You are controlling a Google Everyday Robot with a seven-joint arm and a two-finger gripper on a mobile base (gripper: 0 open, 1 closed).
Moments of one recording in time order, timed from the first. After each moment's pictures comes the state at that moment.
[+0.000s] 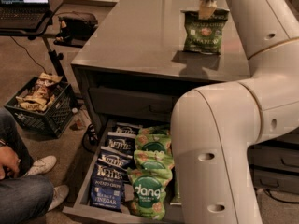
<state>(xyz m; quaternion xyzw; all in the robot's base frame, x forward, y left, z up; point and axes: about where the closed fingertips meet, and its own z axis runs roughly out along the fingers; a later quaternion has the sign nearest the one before) 0.776 -0.197 0.964 -0.63 0.74 -0.19 0.16</state>
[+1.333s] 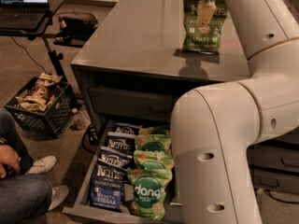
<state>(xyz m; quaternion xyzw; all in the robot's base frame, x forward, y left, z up) 0.784 -0.194 0.964 -0.63 0.73 -0.20 0.17</state>
